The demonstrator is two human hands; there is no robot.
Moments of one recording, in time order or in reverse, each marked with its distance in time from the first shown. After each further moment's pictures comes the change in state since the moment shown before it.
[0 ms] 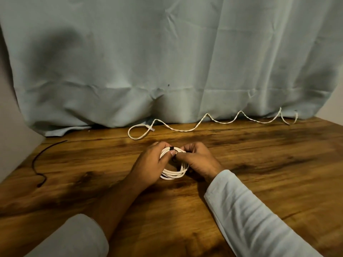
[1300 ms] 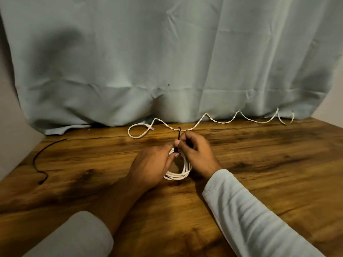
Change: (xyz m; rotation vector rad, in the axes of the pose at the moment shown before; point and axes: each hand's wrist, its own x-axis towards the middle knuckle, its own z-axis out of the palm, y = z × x) left_hand -0.010 0.018 -0.007 0.478 -0.046 0.142; right_hand 0.002 -0.001 0.005 -0.224 0.209 -0.445
